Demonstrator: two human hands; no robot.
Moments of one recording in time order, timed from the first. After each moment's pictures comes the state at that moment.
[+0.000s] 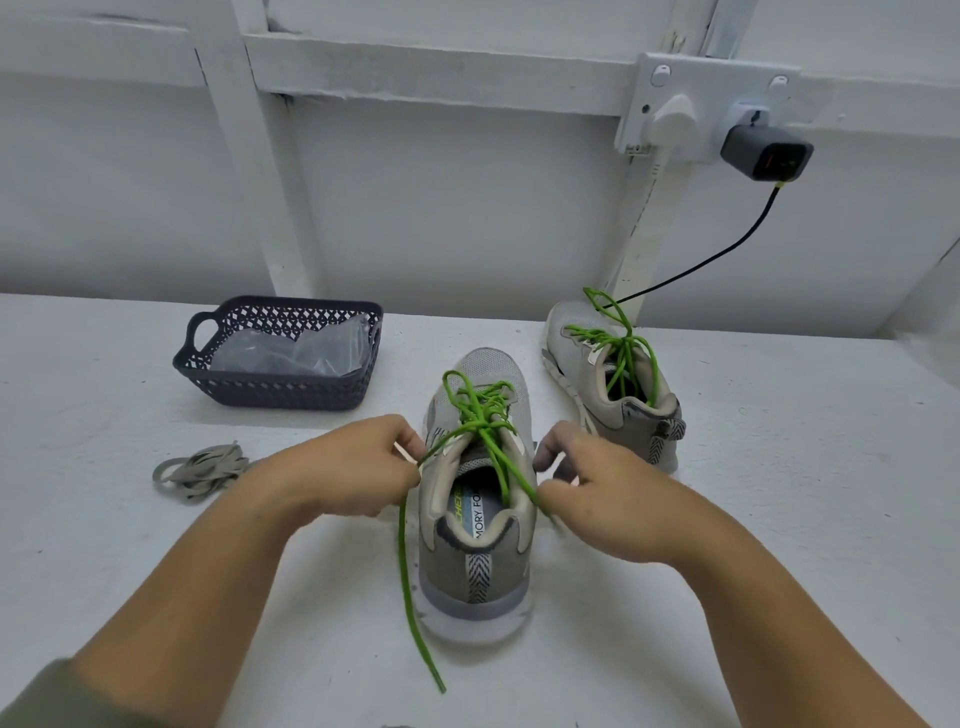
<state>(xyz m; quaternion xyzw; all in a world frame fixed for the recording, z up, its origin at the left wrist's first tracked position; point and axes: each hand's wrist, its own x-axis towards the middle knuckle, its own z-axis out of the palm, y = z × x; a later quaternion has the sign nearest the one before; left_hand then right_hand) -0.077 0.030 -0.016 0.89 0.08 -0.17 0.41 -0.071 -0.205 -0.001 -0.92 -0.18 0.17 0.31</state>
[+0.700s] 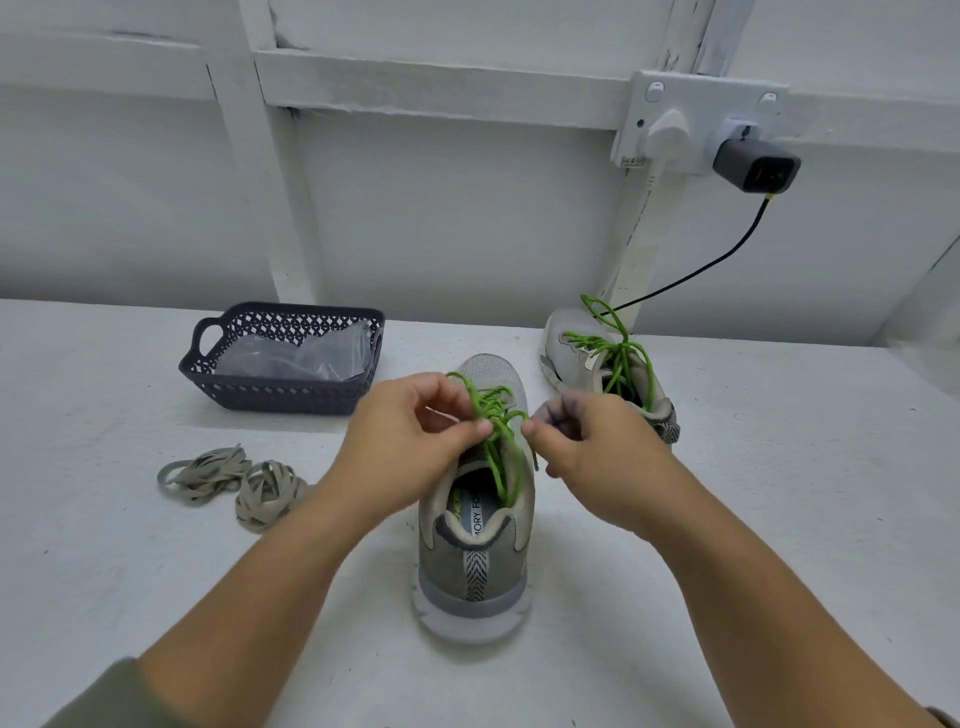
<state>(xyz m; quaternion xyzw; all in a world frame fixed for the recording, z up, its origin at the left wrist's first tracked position) -0.083 -0.012 -0.005 0.81 0.02 0.10 0.58 -0.065 -0.188 0.013 -0.89 -0.11 0.04 0.43</state>
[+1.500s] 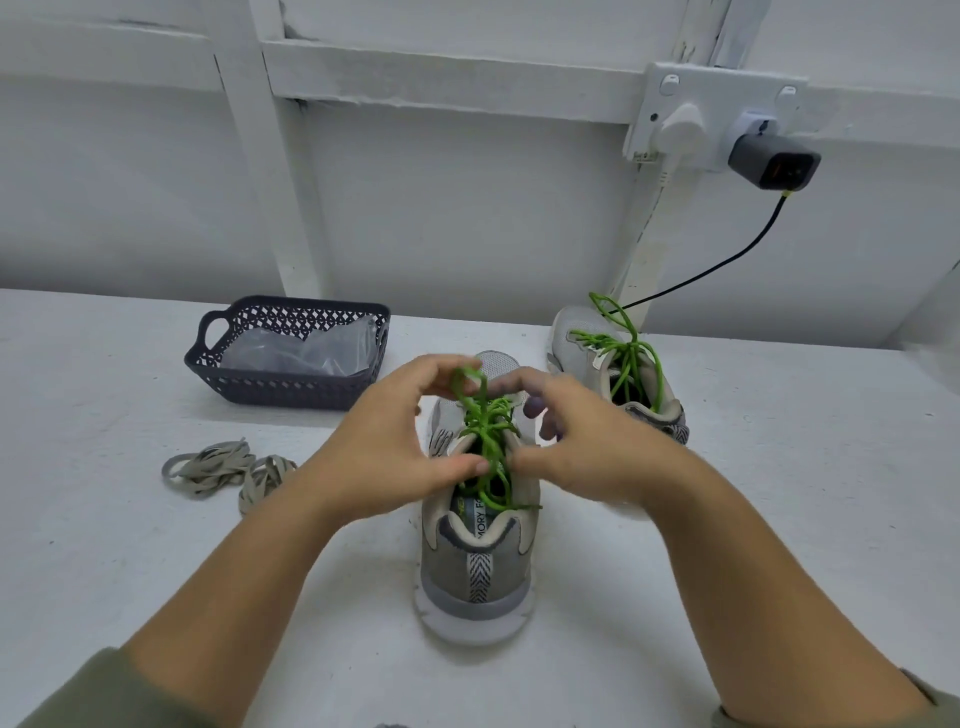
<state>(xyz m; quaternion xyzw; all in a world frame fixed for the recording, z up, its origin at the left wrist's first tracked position) -0.080 0.014 -0.010 0.88 -0.15 0.11 0.43 -0.051 -0.182 0.028 -0.90 -0.23 0.16 0.33</state>
